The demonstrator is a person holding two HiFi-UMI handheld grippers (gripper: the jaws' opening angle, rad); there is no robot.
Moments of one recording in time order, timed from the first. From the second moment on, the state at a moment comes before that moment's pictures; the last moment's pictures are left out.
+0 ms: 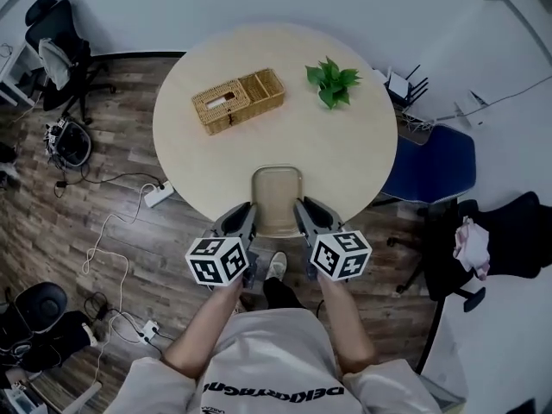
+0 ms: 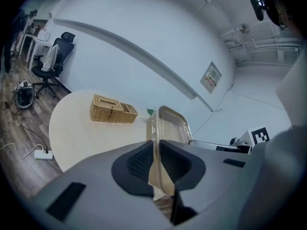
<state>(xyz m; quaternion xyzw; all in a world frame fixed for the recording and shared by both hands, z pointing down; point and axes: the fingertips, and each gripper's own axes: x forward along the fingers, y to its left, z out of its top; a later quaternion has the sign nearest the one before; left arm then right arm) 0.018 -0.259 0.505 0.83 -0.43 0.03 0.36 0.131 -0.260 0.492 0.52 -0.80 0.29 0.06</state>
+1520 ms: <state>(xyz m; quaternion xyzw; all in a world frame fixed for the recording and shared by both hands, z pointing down) -0.021 -0.110 0.395 0.90 -0.39 0.03 0.16 0.089 -0.083 0.385 0.63 -0.76 0.14 0.02</state>
